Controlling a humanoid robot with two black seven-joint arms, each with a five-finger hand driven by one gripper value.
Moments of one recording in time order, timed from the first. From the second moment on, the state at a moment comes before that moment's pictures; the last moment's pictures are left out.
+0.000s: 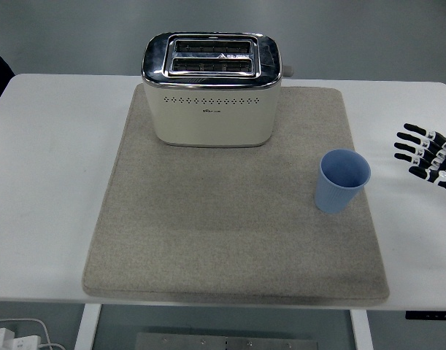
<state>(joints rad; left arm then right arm) -0.07 0.00 -0.09 -0.15 -0.05 -0.06 0.14 0.54 -0.78 0.51 0.91 -0.44 0.60 0.61</state>
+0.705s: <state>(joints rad) -0.07 0.00 -0.09 -0.15 -0.05 -0.06 0.14 0.47 -0.75 0.51 0.99 -0.50 0.47 0.61</state>
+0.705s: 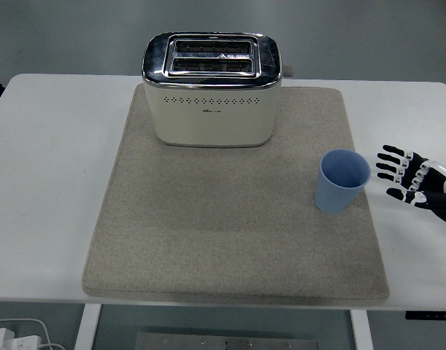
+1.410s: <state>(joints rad) -0.07 0.00 -0.09 -0.15 -0.05 -0.06 0.14 0.44 -0.75 0.52 1.16 -0.50 0.32 0.61</state>
